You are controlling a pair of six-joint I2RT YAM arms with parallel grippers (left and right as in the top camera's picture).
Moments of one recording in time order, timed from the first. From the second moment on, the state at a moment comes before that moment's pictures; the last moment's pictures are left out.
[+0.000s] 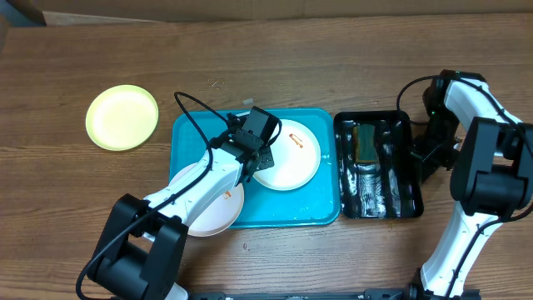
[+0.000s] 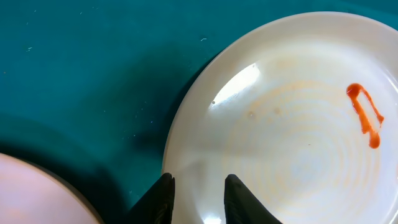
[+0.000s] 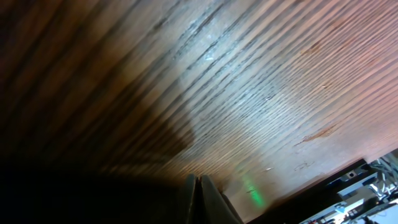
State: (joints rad) left arm -0.52 1.72 1.04 -0.52 -0.17 -0.73; right arm -0.16 2.20 1.56 -1.45 0.07 0.61
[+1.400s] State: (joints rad) left arm -0.35 1.82 1.05 -0.47 0.07 -0.58; right arm 0.07 2.20 2.07 -1.46 -0.10 0.28
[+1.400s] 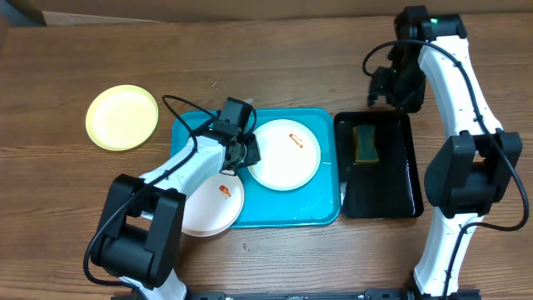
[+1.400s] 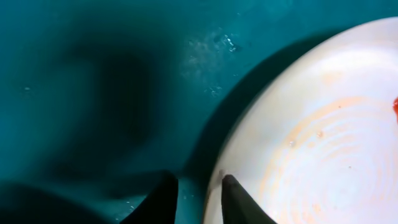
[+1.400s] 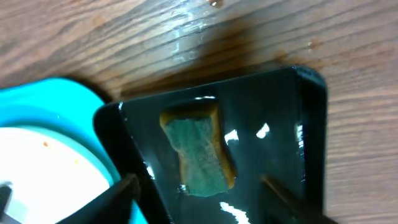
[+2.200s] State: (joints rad) left arm -0.35 1.82 1.05 -0.47 0.08 -0.58; right arm 0.13 2.20 1.65 -1.14 -0.06 0.28
